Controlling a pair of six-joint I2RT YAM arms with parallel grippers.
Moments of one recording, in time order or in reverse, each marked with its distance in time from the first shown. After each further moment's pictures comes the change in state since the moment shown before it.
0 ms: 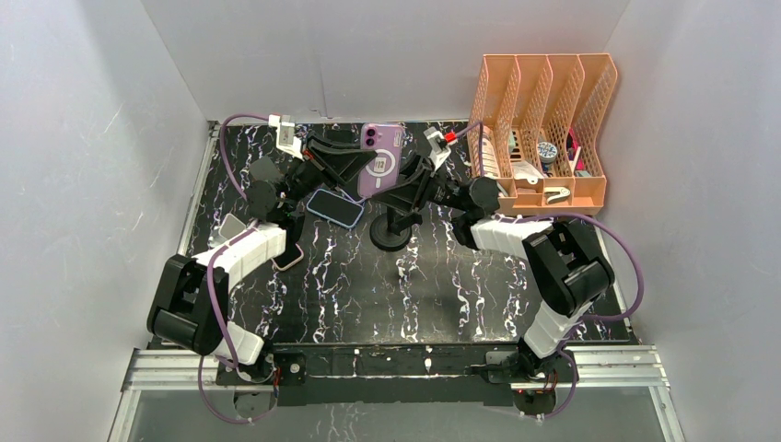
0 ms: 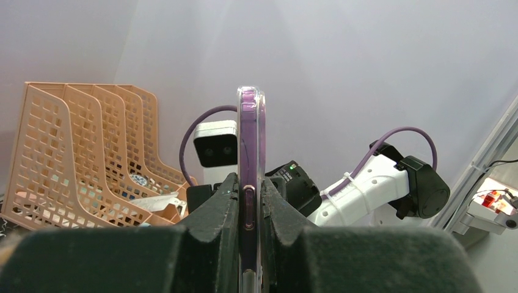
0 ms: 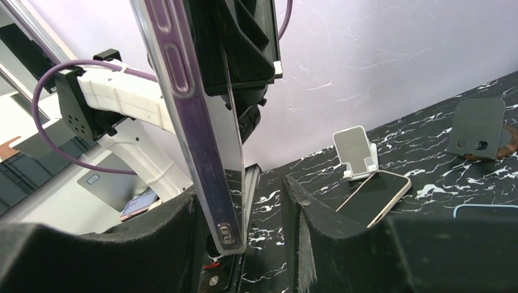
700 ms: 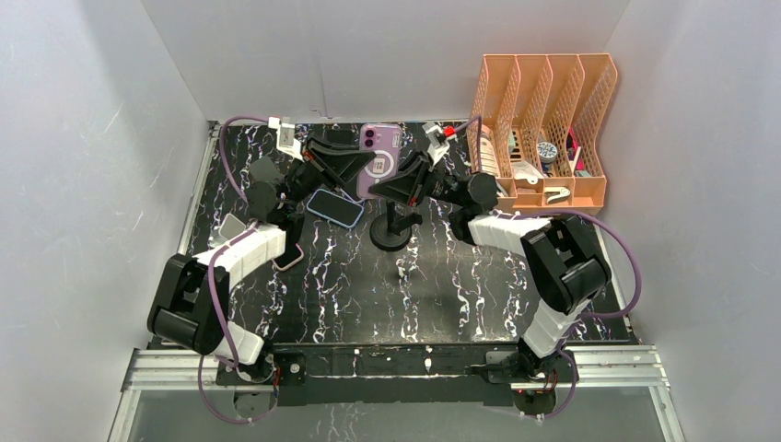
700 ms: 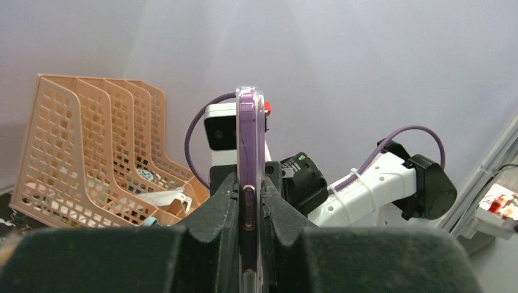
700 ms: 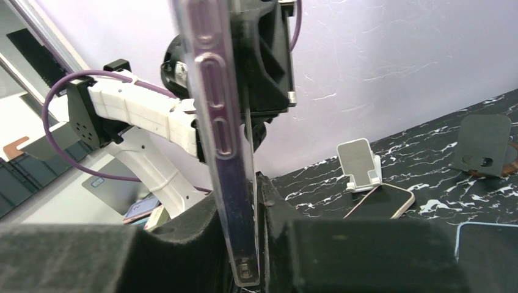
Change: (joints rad) left arm 0.002 0.001 -0.020 -0.001 -0.005 0.006; right arm 0.001 0.020 0.056 0.006 0.005 0.021
